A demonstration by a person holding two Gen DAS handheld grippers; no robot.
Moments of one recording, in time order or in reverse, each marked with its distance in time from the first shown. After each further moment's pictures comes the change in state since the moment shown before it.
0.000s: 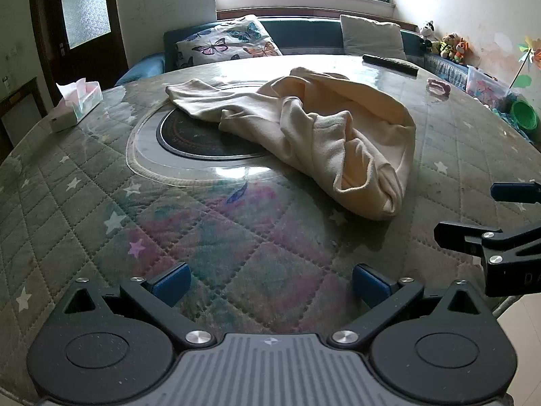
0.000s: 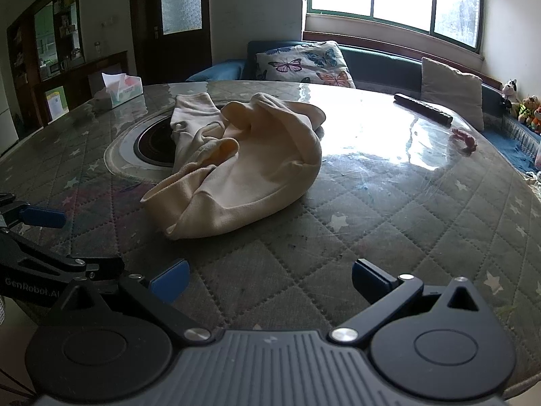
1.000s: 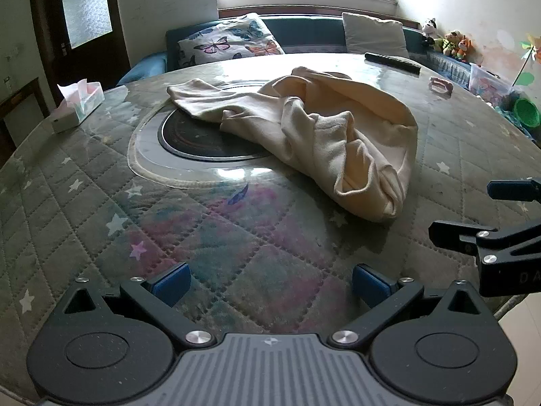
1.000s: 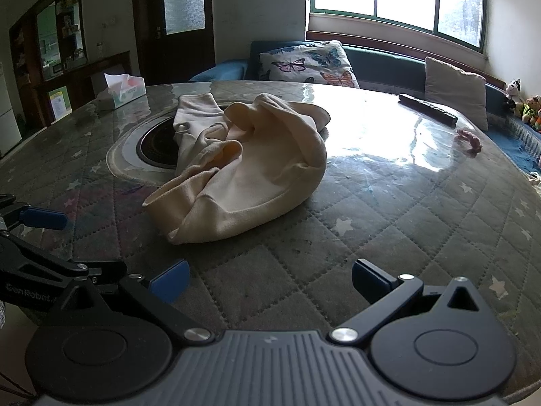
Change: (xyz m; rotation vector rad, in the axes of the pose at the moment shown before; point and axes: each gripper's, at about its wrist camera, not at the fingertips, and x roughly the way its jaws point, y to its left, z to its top) left arm -0.001 -0.002 0.003 0.000 0.011 0.015; right arm 0.005 0.001 0.004 -0.005 0.002 0.015
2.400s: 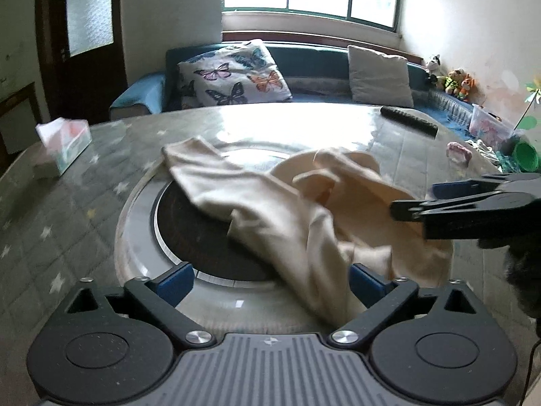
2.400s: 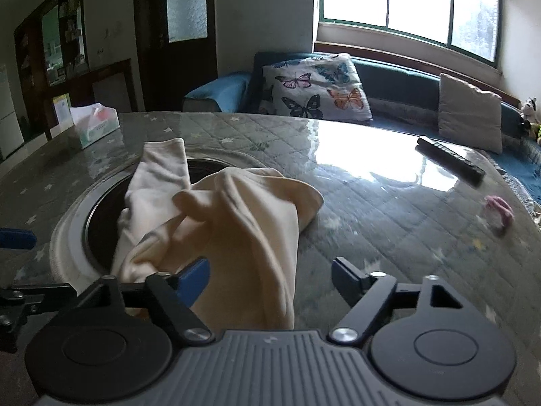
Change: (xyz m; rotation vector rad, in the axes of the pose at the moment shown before) left arm 0.044 0.031 0.107 -0.054 -0.090 -0.051; right arm 0.105 -0.041 0.123 -0.041 -0.019 0.030
